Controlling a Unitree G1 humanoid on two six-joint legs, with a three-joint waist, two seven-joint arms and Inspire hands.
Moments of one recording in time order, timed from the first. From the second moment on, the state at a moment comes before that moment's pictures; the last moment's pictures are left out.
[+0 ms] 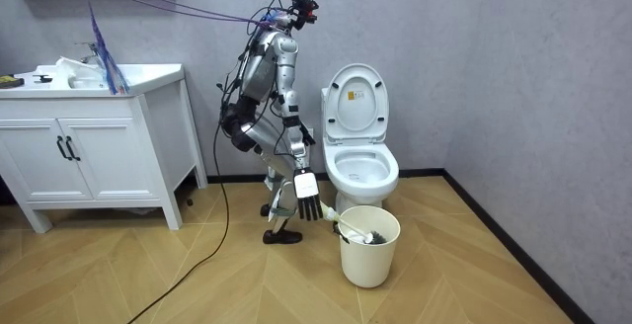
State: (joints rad) left arm -0.31 0.22 -0.34 0.82 0.07 -0.07 0.26; right arm -0.41 -0.41 0.12 1.36 0.45 -0.03 -0.32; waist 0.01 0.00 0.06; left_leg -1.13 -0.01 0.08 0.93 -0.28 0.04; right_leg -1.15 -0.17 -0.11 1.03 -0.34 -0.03
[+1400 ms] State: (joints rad) left arm -0.24 0.23 -0.41 0.76 0.05 -0.07 0.22; right arm -0.43 -0.46 0.26 1.35 0.24 -0.04 -0.33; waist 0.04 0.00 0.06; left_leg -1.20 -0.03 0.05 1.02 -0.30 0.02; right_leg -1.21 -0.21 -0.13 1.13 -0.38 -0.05
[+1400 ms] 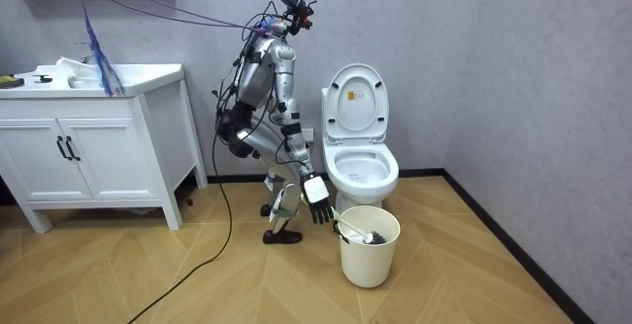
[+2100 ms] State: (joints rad) left arm -0.24 0.23 -0.41 0.72 0.01 -0.06 0.19; right arm -0.43 -0.50 0.32 1.39 0.35 -0.01 -0.28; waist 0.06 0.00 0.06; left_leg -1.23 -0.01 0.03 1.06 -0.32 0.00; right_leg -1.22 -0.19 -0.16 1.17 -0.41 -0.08
